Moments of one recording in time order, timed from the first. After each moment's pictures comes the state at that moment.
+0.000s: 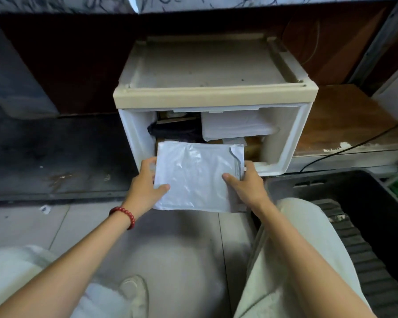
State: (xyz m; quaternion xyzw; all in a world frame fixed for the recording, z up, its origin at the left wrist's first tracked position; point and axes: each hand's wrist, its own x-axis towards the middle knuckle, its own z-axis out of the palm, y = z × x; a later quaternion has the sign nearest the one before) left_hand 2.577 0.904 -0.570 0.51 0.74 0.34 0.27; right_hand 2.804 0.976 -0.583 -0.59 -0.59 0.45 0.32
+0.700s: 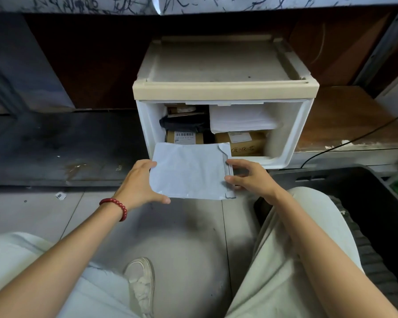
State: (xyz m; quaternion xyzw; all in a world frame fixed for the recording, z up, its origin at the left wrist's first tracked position) left_hand 2.557 0.855 -0.553 0.57 0.77 0.19 0.22; right_hand 2.824 0.965 -0.579 -0.48 -0.68 0.50 0.25
